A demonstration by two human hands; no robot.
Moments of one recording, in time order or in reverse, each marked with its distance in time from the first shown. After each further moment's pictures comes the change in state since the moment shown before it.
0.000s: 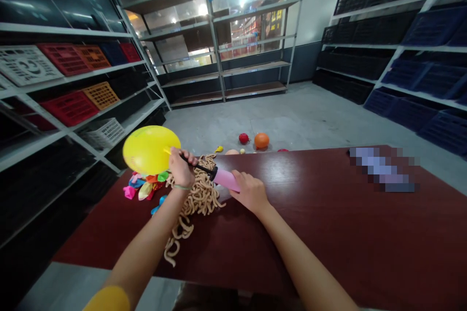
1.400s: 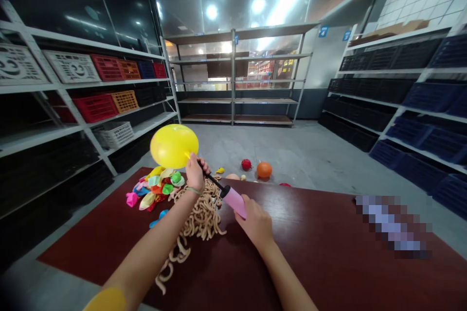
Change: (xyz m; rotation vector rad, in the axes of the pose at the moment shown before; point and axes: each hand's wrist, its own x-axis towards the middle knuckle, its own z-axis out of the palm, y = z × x) left_hand 0.030 -0.008 0.017 0.018 0.006 -0.016; right_hand 0.000 0.000 -0.001 -0.041 0.101 0.064
